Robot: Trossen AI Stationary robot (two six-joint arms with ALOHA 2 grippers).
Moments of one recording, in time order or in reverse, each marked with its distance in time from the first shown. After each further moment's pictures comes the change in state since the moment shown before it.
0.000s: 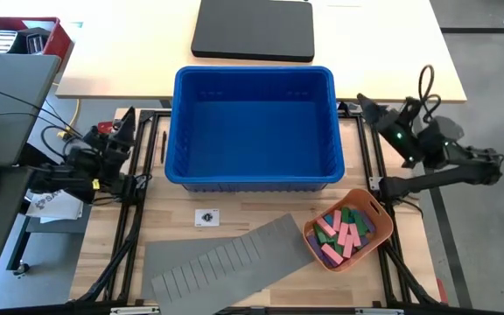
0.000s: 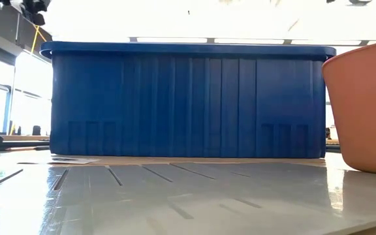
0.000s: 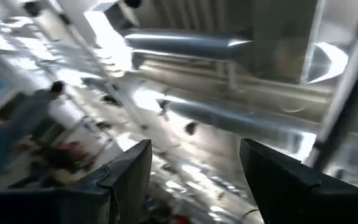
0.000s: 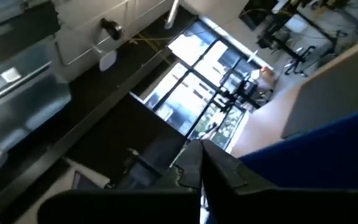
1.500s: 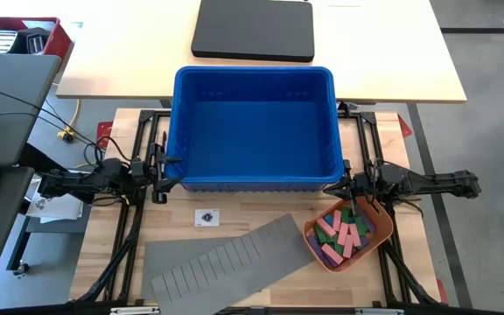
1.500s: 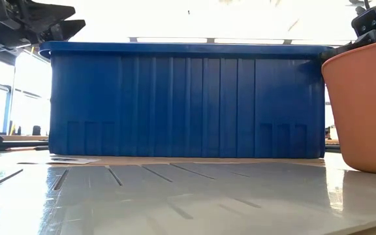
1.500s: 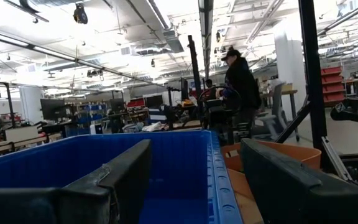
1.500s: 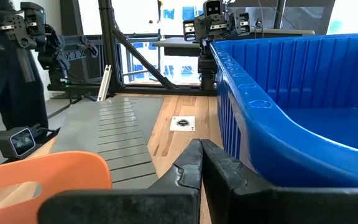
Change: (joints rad) left arm -0.003 -0.170 -0.215 -0.608 0.481 0.227; right arm 0.009 -0.542 -0.858 -0.057 -0.880 -0.703
